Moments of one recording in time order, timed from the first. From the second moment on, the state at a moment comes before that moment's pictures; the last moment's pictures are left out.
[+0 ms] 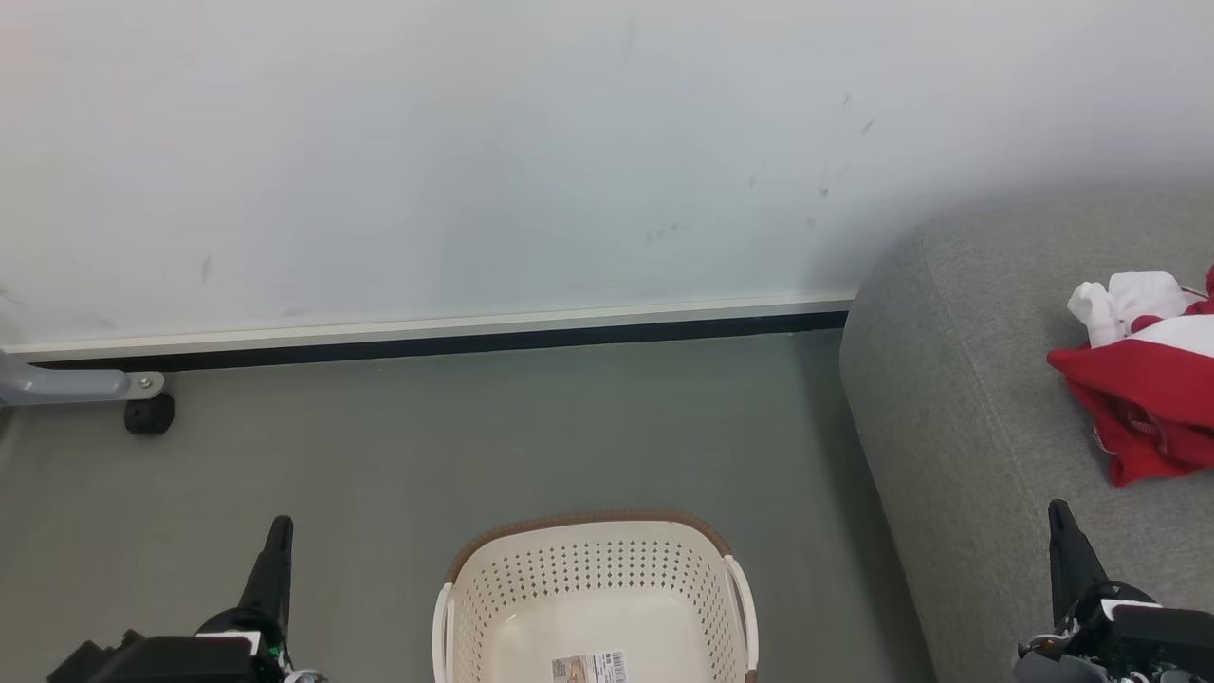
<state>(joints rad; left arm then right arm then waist) -0.08 0.04 0.09 0.29 -1.60 -0.12 0.11 -0.11 -0.04 -0.13 0.30 1.60 0.12 0.11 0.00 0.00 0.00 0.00</state>
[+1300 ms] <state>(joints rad) -0.08 0.04 0.09 0.30 -1.60 -0.12 0.11 -0.11 -0.04 -0.13 0.30 1.60 0.12 0.11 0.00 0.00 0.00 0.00</state>
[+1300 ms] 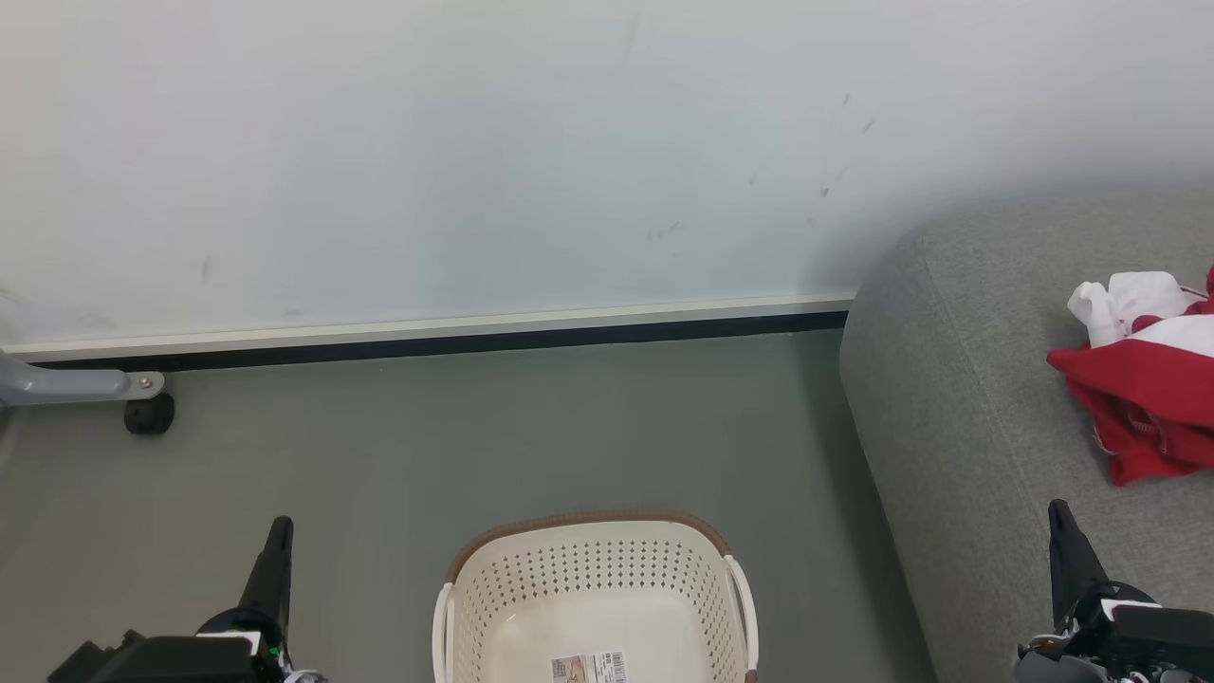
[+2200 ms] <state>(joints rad) -0.08 0.04 0.09 0.30 -1.60 -0.12 0.11 -0.11 -0.04 -0.13 0.30 1.60 0.12 0.11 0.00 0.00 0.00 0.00</state>
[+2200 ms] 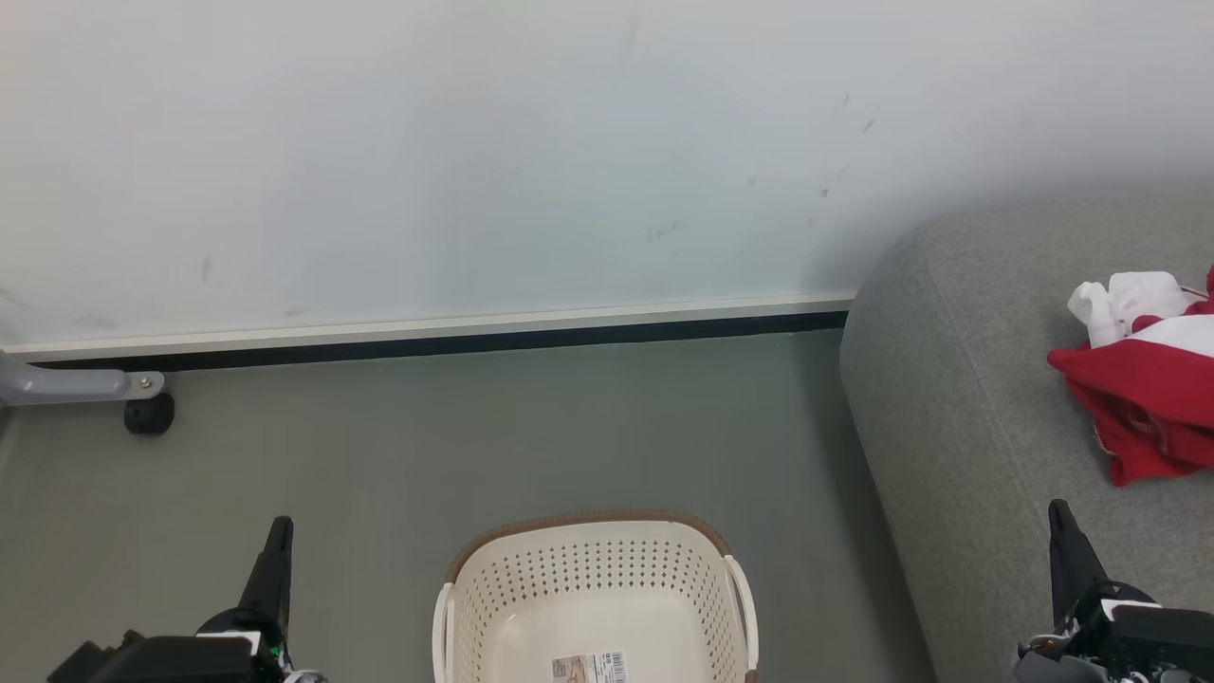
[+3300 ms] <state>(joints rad) -0.08 0.04 0.09 0.30 -1.60 -0.12 0.11 -0.11 -0.04 -0.13 0.30 1.60 0.12 0.11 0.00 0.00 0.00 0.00</state>
